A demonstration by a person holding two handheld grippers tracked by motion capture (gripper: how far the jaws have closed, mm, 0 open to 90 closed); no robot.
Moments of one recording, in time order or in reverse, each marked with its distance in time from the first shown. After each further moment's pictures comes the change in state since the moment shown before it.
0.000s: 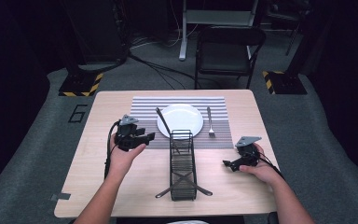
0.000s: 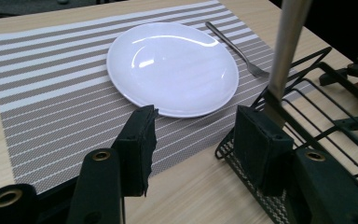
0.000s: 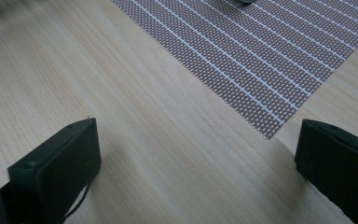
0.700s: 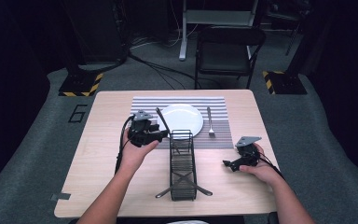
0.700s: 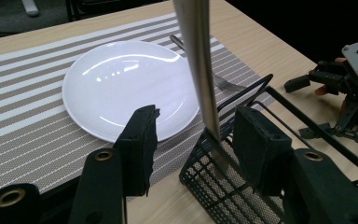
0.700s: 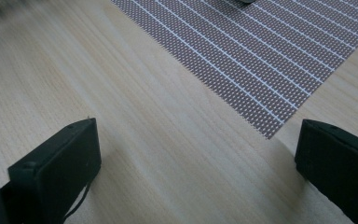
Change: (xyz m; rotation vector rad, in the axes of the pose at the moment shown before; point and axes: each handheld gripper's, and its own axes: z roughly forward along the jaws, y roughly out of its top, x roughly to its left) left arm -0.029 0.022 0.015 -0.005 -0.074 0.070; right arm 0.000 0.000 0.000 0.000 0.000 0.000
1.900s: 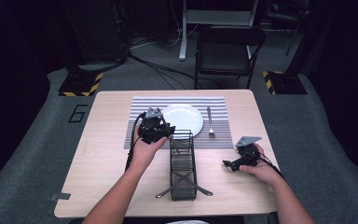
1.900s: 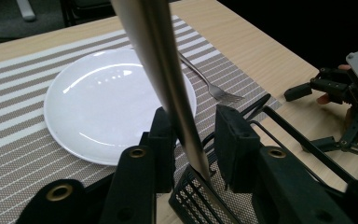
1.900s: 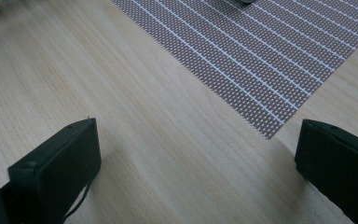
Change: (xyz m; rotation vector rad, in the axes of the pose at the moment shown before) left arm -0.013 0.010 0.025 -0.010 0.009 0.018; right arm 0.000 0.000 0.000 -0.002 0.000 -0.001
